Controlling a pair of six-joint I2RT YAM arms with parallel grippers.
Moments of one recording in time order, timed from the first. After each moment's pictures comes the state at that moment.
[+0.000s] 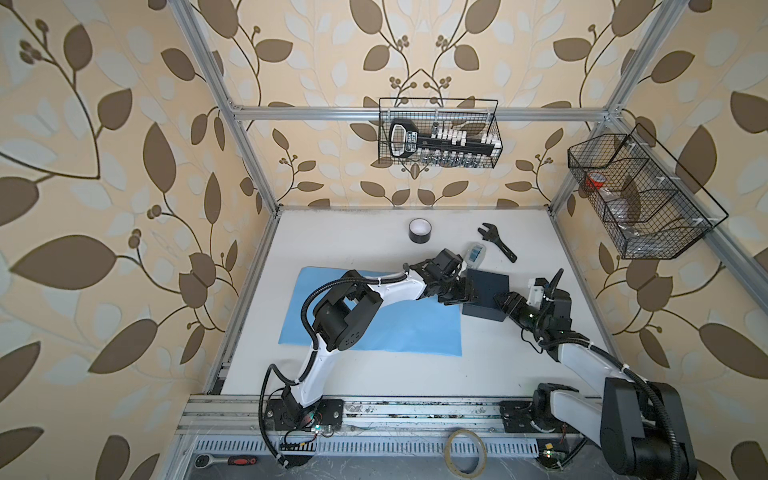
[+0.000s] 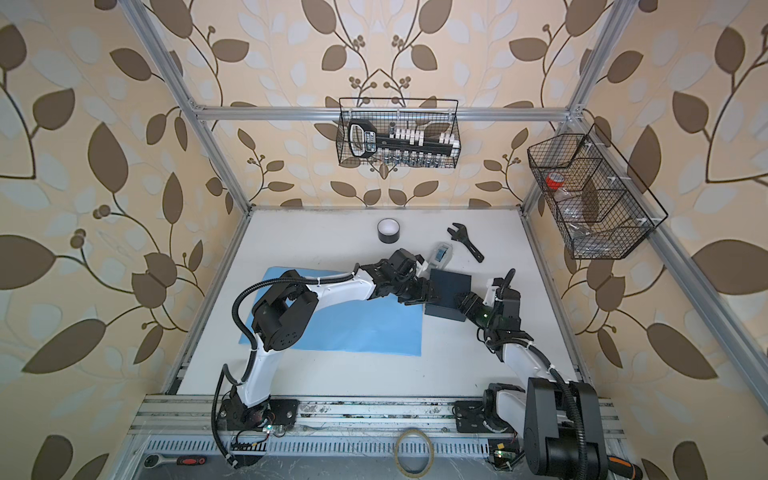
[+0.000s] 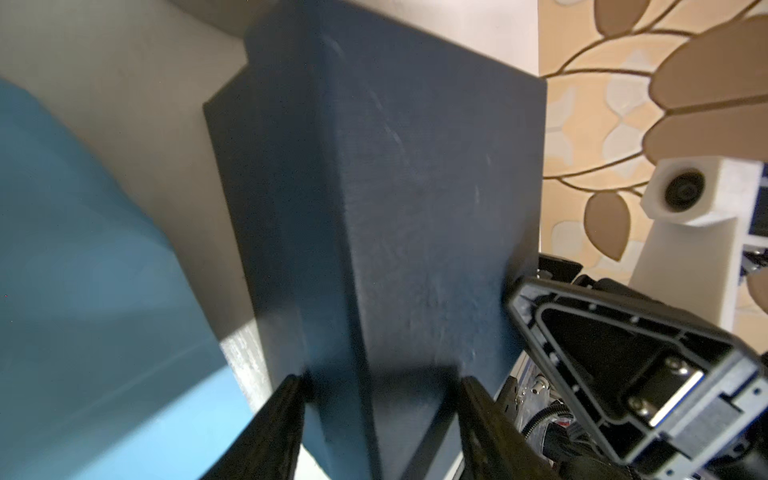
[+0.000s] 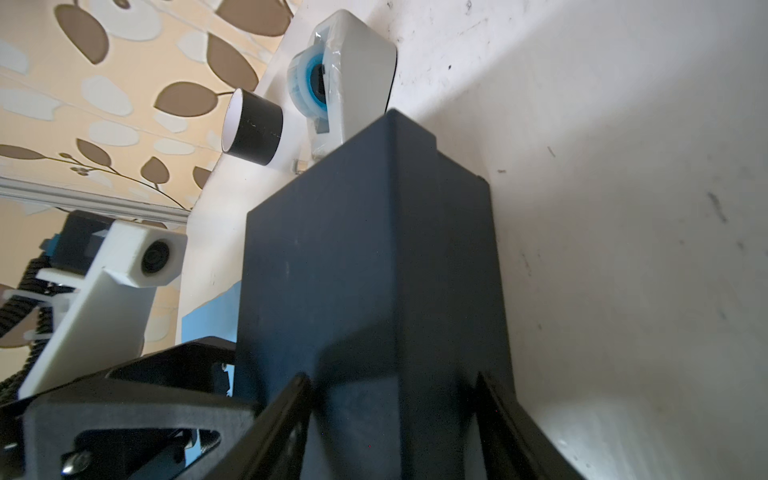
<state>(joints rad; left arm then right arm) -0.84 2.14 1.52 -0.16 0.50 -0.82 -0.12 1.10 0.28 0.17 -0.42 0.66</state>
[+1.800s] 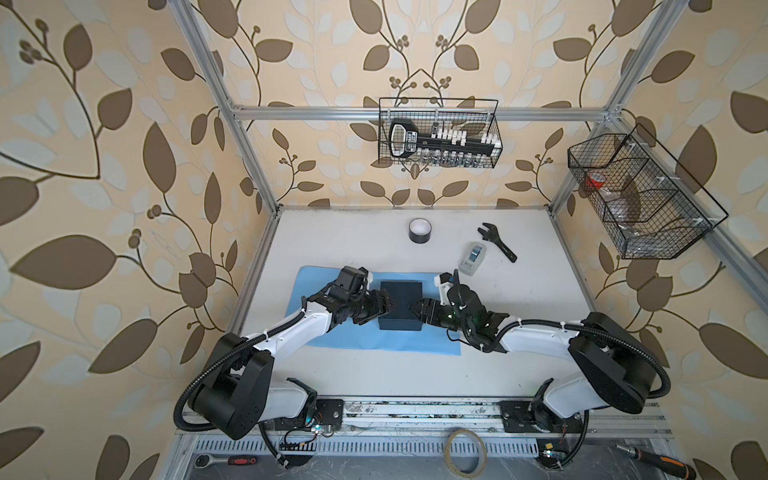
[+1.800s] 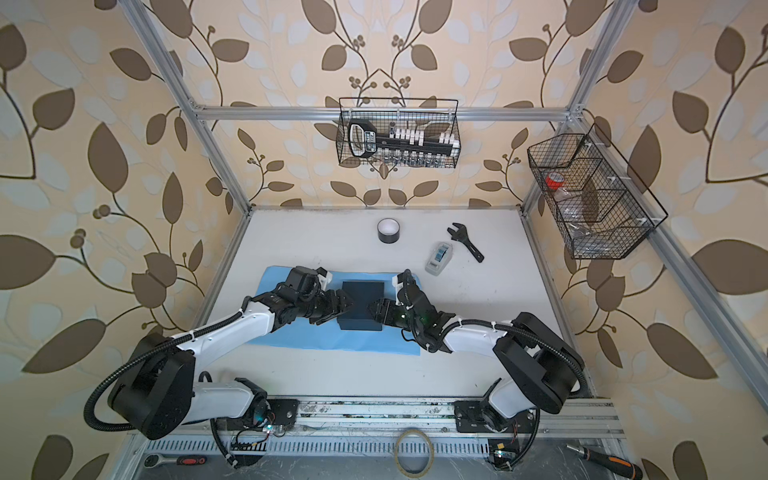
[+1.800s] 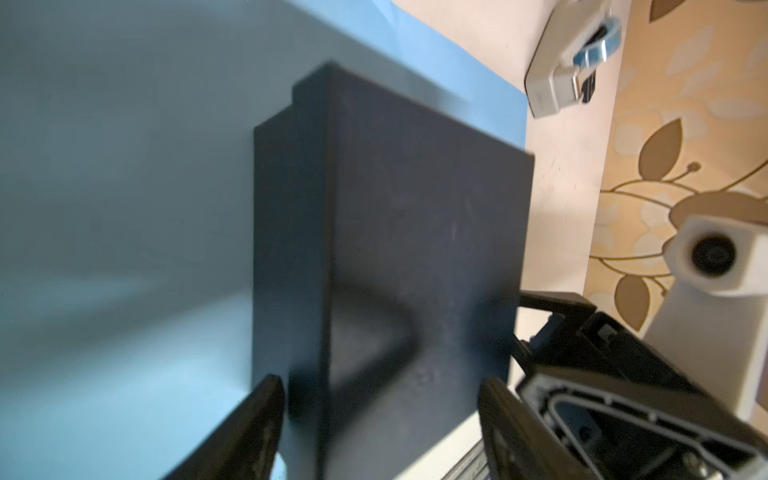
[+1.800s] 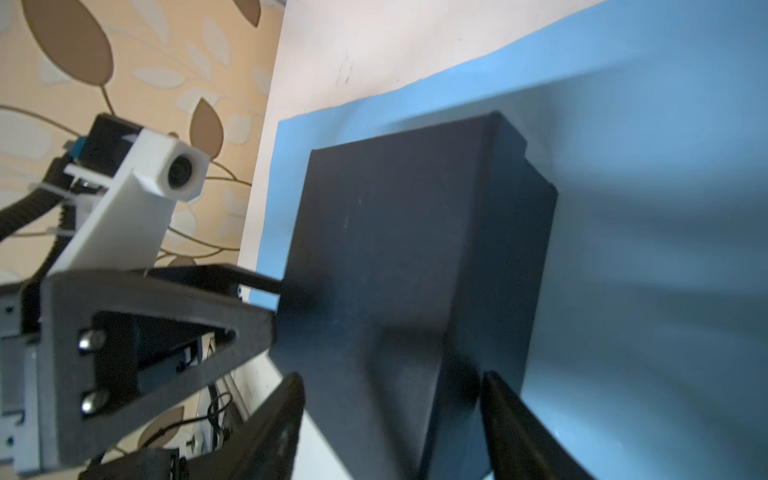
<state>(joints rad) -0.42 1.28 0.66 -0.25 0.39 -0.78 0.75 1.49 0.59 0.34 -0.15 0.87</state>
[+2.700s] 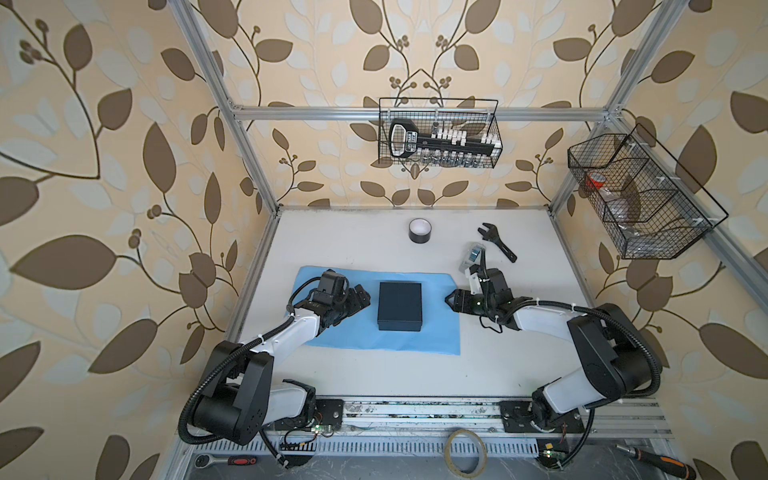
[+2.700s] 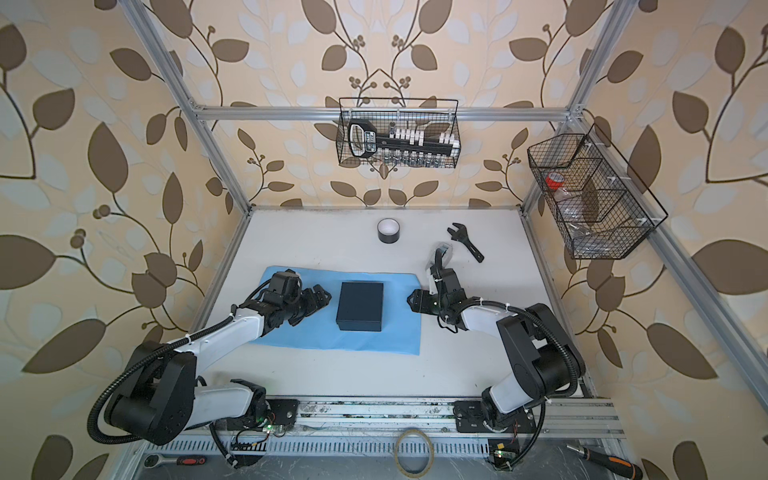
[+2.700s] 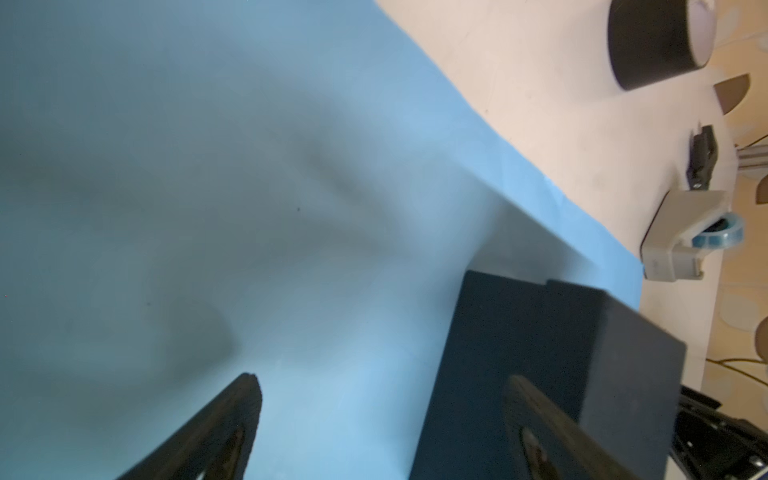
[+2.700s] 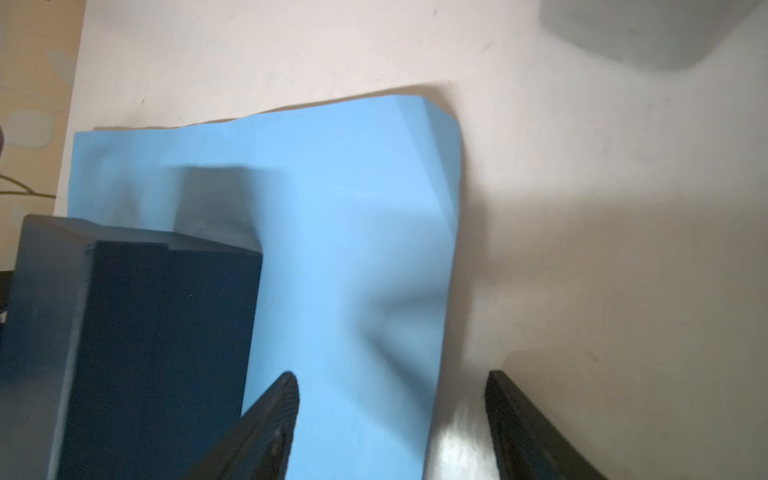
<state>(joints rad) -0.26 1.28 0.53 -0.16 0.18 -0.80 0.36 1.56 0.61 0.12 -0.25 0.50</state>
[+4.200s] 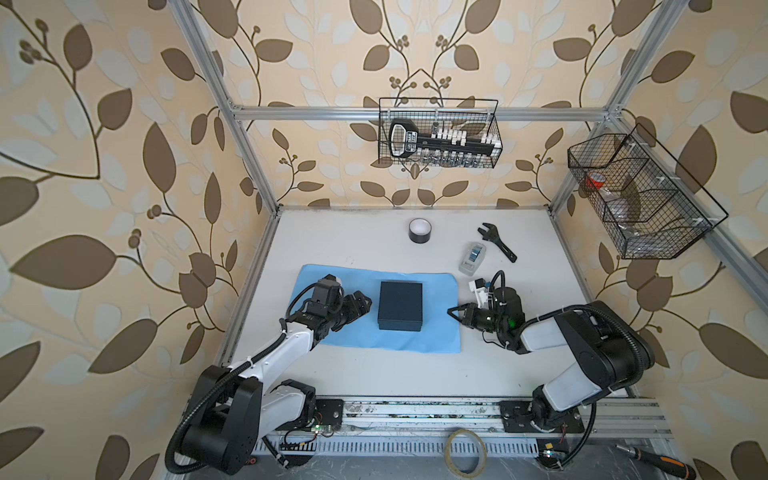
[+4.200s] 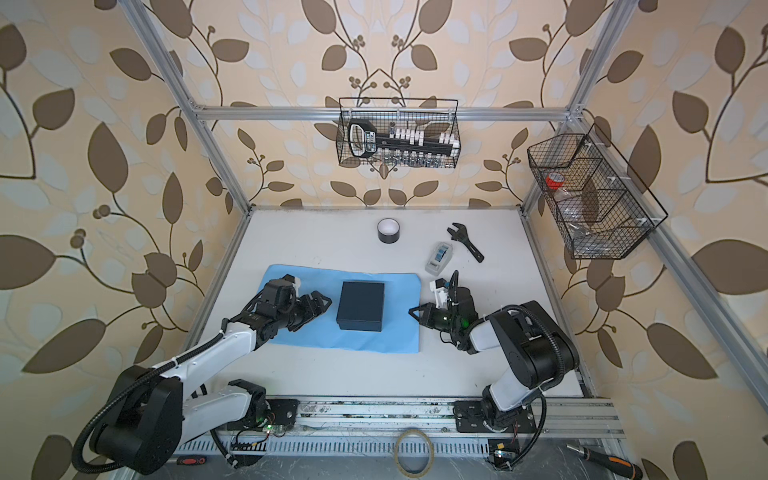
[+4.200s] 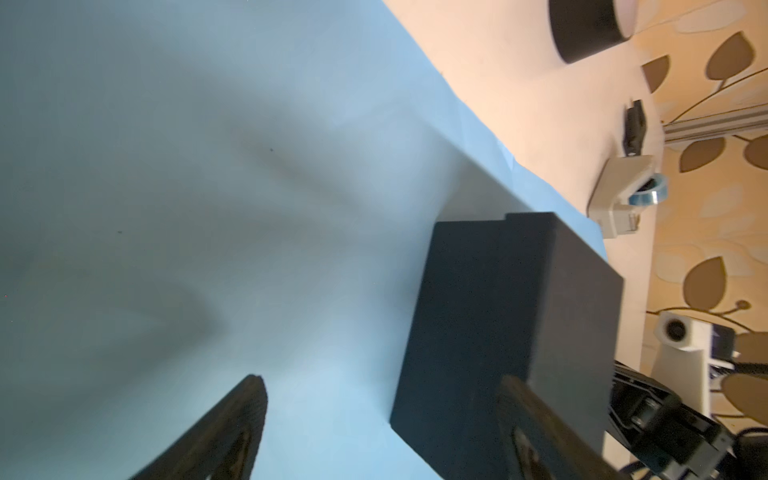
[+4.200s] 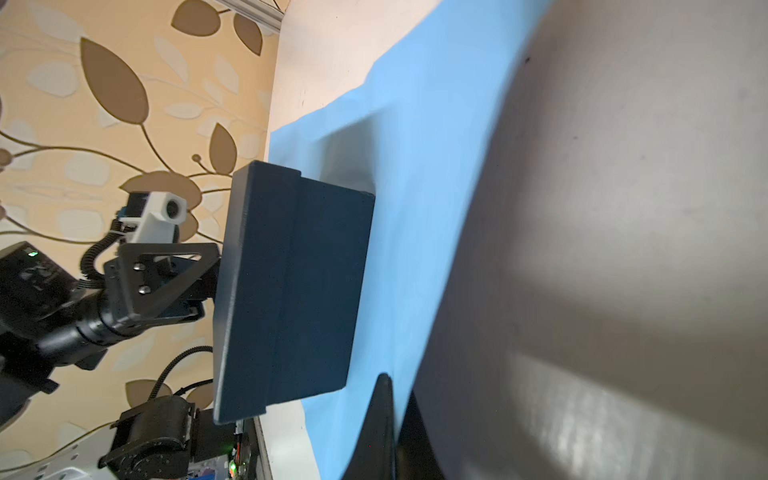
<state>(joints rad) -0.28 1.09 0.47 -0.17 0.25 -0.80 0.29 1.59 0.32 0.67 -0.61 0.74</state>
